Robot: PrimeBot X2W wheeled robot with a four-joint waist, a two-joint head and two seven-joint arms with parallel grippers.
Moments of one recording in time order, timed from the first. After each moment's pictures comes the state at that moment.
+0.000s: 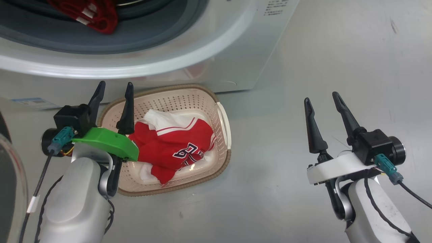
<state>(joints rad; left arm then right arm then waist) -0.53 0.08 -0.27 0.56 -0.46 -0.09 -0.25 -0.24 -0.11 0.28 0.15 0.27 -0.06 -0.26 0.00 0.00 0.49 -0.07</state>
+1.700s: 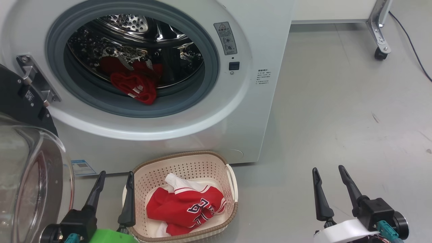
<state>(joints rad) 0.07 0.12 -0.23 0.05 -0.38 0.07 -0.24 0.13 -0.08 0.23 0.05 0.27 -0.10 -0.26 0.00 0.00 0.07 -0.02</state>
